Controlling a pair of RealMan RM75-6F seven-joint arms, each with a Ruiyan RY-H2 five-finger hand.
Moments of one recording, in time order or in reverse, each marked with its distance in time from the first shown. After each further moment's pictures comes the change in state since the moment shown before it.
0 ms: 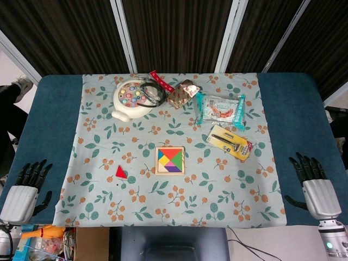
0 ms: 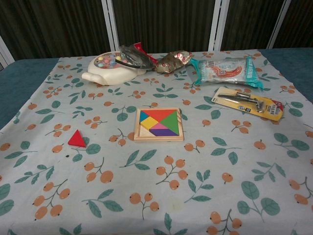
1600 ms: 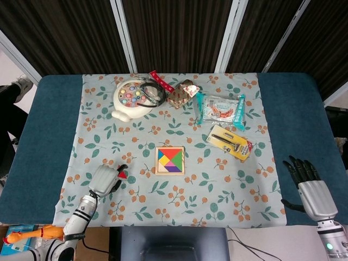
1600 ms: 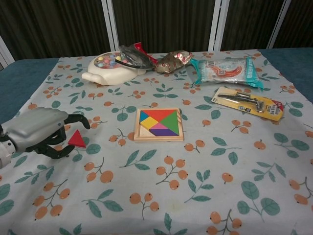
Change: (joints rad) left arm -0.363 -0.456 -0.095 0.182 -0.225 -0.446 0.320; right arm 0.019 0.039 -0.030 -0.017 -0.034 -0.050 0.058
